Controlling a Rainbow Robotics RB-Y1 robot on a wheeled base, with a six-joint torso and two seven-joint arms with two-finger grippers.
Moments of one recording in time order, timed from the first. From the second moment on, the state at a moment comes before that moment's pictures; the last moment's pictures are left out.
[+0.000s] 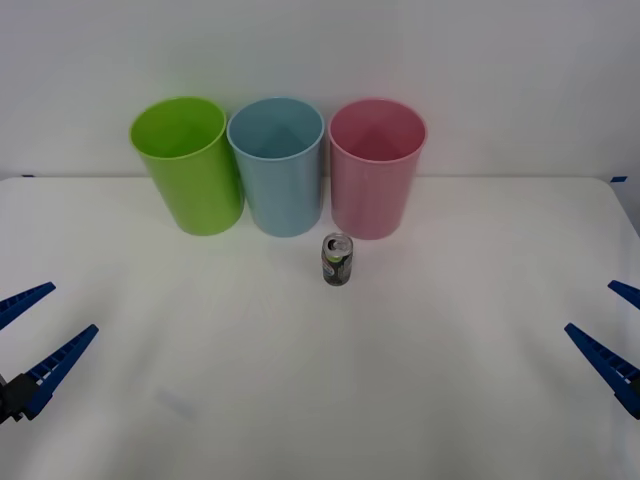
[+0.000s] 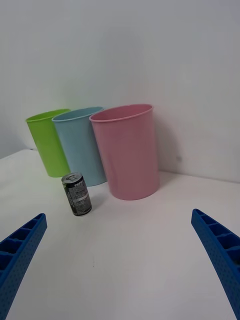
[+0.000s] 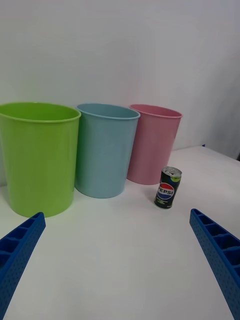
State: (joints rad) right arm 0.35 -0.40 -0.52 -1.66 0.96 -1.22 0.00; left arm 0.35 0.40 0.52 -1.66 -0.96 -1.22 0.00
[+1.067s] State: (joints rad) right arm 0.25 -0.40 -0.37 -1.61 1.03 -1.20 0.04; left arm 0.35 0.40 0.52 -1.66 -0.96 -1.22 0.00
